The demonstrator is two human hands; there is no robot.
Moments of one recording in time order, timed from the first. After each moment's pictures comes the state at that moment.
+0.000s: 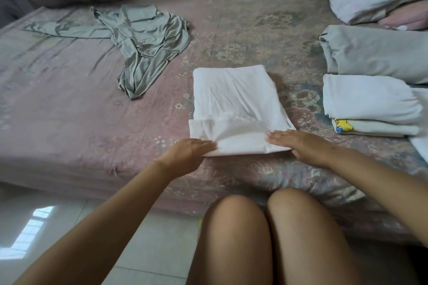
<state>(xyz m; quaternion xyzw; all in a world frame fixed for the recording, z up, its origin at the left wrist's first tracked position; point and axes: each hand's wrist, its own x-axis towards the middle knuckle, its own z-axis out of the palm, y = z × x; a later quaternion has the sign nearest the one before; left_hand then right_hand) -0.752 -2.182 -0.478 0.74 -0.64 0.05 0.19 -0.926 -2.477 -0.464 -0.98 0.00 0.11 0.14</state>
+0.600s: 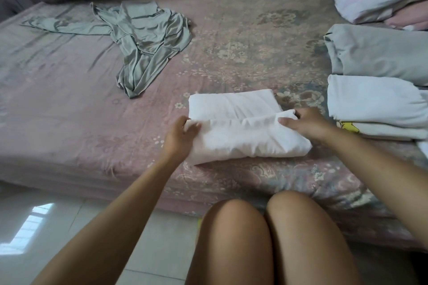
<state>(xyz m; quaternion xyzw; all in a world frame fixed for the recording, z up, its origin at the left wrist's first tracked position) -0.757 -2.207 -0.455 0.86 -0.14 -0.09 0.49 -0.884 -2.473 -0.433 -0.86 0.32 0.00 0.40</state>
